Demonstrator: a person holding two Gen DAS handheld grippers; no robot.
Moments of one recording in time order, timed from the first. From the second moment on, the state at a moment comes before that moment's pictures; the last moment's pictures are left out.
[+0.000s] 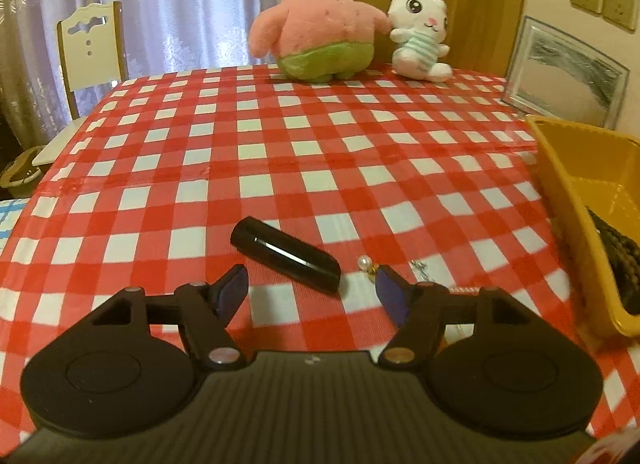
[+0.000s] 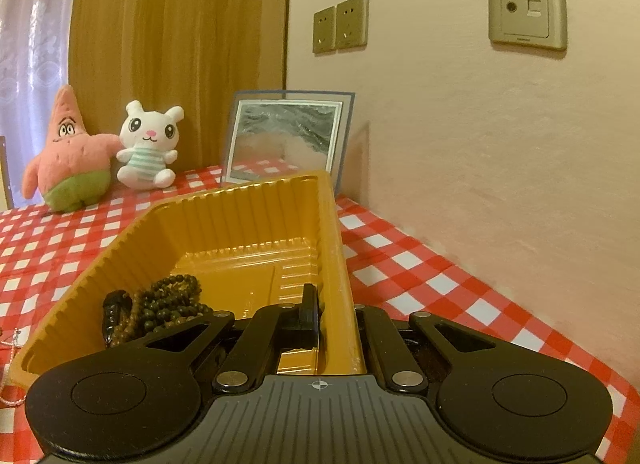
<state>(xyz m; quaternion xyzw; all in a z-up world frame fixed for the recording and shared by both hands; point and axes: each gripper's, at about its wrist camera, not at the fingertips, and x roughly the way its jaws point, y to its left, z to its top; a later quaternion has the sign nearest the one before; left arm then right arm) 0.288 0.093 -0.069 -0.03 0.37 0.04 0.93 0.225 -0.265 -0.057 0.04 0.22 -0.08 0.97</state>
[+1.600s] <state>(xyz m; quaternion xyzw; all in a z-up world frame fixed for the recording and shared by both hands) 0.276 0.112 -0.057 -0.03 0.37 0.02 0.93 0.225 -0.268 -0.055 0.04 0.24 -0.05 0.97</state>
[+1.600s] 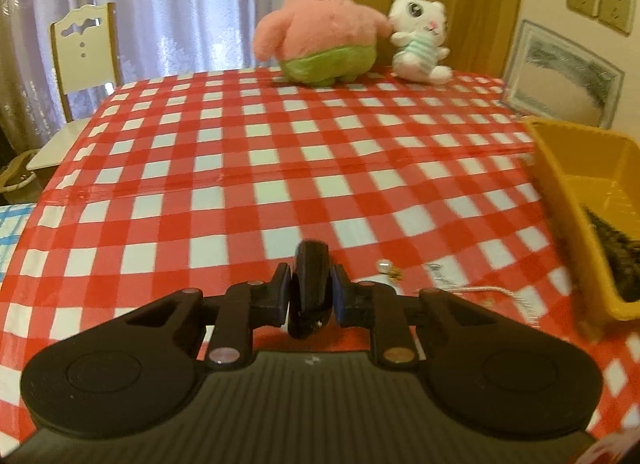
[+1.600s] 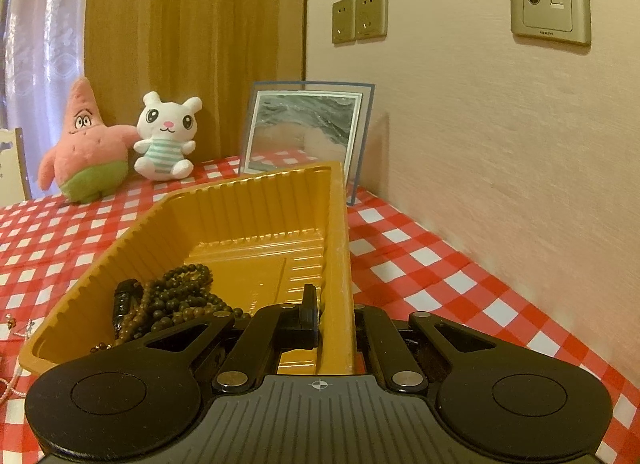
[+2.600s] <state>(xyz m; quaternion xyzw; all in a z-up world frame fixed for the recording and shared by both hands) 0.238 -0.047 0.004 -0.07 0.32 -0.21 0.92 0.196 -0.278 -0.045 0.04 0.24 -0.05 0.97</state>
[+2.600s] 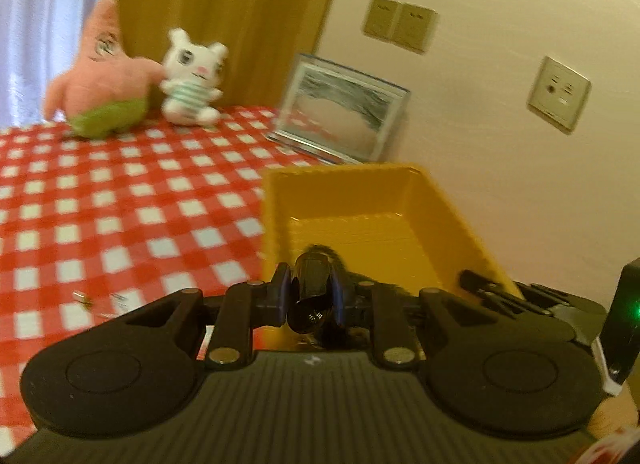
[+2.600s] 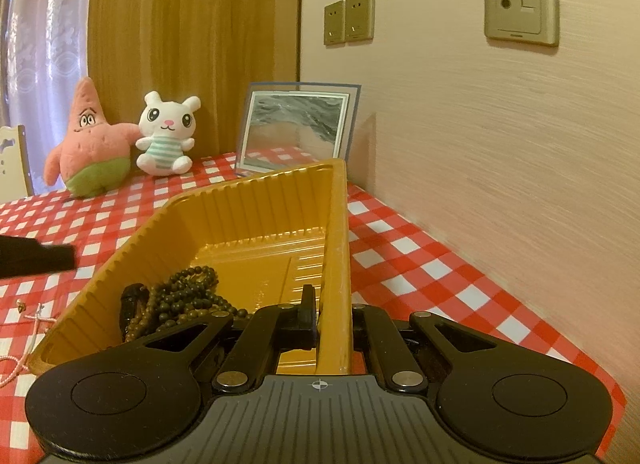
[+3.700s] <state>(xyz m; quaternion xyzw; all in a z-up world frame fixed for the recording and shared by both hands) 0.170 0.032 -0.032 -0.10 0.37 -0.08 0.92 0.148 -0.314 -0.045 0.05 0.26 -0.08 0.96</state>
